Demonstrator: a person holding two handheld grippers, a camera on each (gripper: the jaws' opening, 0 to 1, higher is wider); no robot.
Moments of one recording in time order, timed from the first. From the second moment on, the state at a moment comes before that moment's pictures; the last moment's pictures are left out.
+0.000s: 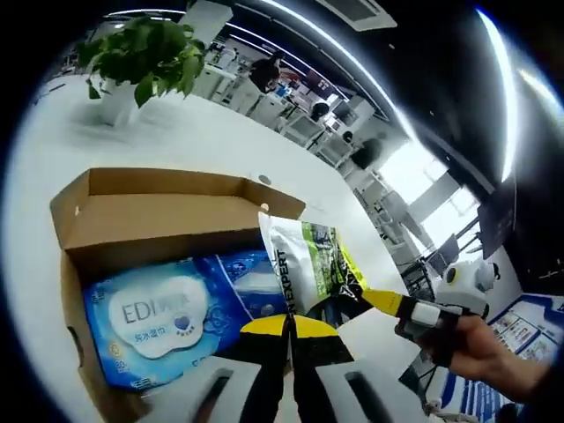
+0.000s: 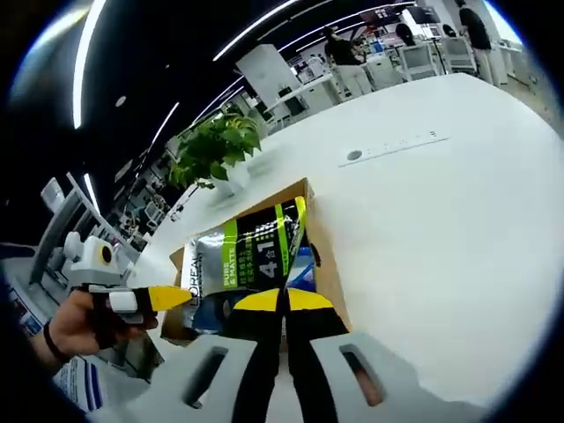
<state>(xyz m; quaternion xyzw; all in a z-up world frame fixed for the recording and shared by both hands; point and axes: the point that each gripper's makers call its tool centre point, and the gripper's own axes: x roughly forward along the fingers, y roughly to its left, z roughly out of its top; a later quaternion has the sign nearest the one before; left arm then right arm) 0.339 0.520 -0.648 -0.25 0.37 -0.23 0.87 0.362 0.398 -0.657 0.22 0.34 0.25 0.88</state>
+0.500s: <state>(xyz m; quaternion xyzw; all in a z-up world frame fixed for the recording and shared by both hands) 0.326 0.410 -0.644 -0.20 0.40 -0.32 0.84 0.327 0.287 -0.662 0.26 0.32 0.18 0.89</state>
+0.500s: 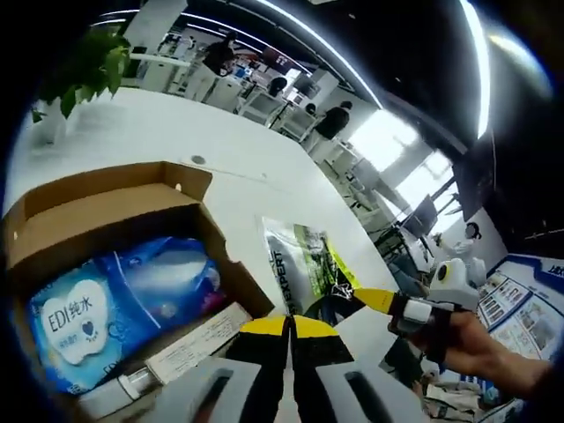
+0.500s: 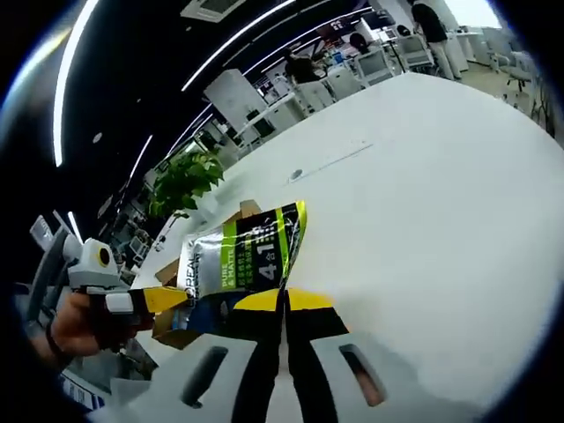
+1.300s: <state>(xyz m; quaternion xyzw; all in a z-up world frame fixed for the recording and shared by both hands) 0.338 0.308 -0.662 -0.12 0.43 -0.39 0.81 0.315 0.189 -0.681 0.30 0.31 0.10 0.90</state>
